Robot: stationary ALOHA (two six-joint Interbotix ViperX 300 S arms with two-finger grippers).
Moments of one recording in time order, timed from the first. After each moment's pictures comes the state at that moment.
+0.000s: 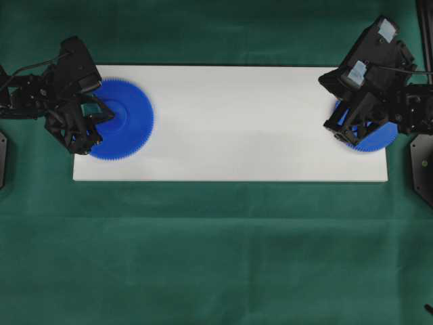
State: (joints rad) left arm 0.30 -0.27 1.08 -0.03 0.20 -0.20; right arm -0.03 -0.50 0.88 -0.79 0.72 1.17
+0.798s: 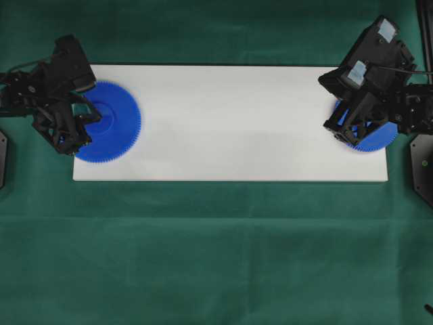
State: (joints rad) left arm 0.30 -0.40 1.08 -0.02 0.25 -0.16; right arm -0.03 -0.50 0.88 -0.79 0.72 1.17
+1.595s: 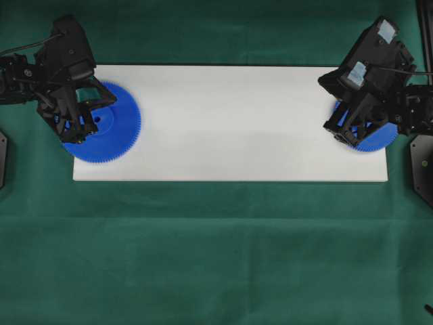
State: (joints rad) left arm 0.30 -0.45 0.97 -0.02 0.27 -0.07; right arm -0.02 -0.50 0.88 -0.79 0.72 1.17
